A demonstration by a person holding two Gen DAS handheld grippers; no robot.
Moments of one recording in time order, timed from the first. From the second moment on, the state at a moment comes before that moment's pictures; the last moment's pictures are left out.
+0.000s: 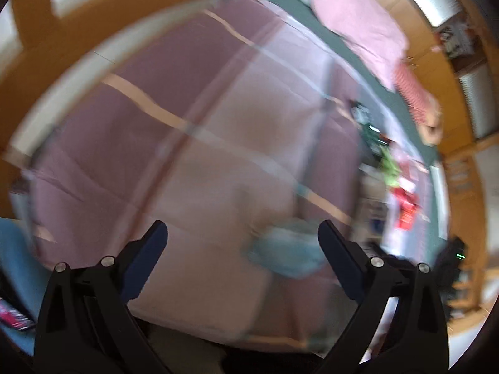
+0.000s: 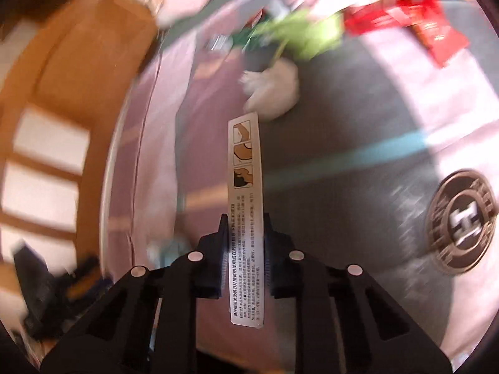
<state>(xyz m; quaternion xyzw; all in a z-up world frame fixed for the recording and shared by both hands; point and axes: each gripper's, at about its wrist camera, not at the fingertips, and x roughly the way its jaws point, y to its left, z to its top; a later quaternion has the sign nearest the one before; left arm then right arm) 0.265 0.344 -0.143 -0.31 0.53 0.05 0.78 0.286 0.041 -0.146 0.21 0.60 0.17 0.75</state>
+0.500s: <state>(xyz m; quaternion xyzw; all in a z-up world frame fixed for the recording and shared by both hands) 0.265 0.328 -0.155 -0.29 0.54 0.05 0.79 0.279 0.074 -0.170 0.02 0.62 0.06 0.79</state>
